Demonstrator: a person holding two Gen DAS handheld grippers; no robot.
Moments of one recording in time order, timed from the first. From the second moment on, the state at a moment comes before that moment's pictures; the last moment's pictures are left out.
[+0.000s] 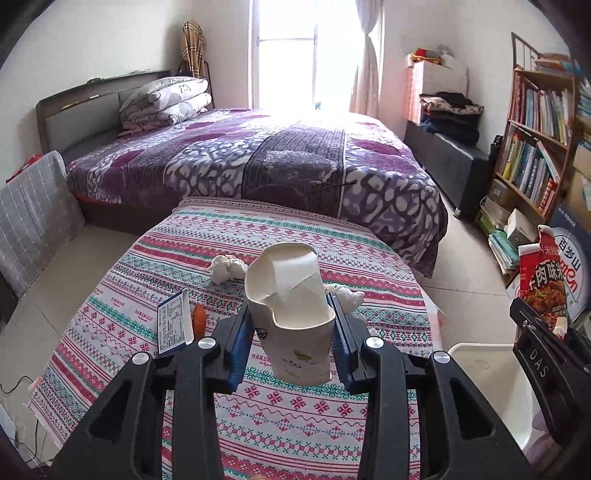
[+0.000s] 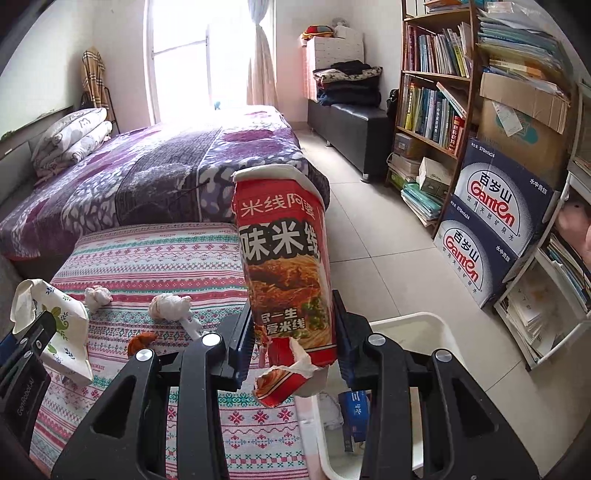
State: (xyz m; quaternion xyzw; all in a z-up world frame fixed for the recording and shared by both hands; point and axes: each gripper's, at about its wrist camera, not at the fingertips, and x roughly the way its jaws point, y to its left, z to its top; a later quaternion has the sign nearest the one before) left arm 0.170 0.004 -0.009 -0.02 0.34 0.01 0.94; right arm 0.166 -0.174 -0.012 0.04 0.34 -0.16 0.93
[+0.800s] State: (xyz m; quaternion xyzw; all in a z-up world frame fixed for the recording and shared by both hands) left arm 0.161 -0.067 -0.022 0.02 0.36 -0.05 0.93; right arm 0.145 -0.265 -0.017 0.09 0.36 -0.26 0.89
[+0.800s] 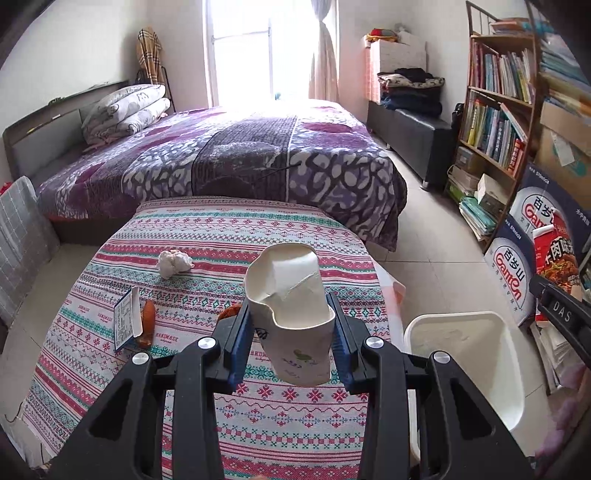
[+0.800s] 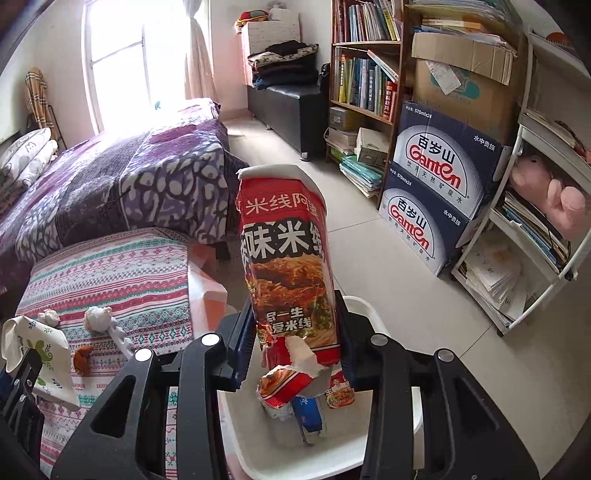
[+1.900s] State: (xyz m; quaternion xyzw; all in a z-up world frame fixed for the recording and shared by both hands) left arm 0.130 -0.209 -0.051 0.05 0.43 -0.24 0.87; right arm 0.090 -0.372 -0.008 0.17 0.34 -0.35 0.86
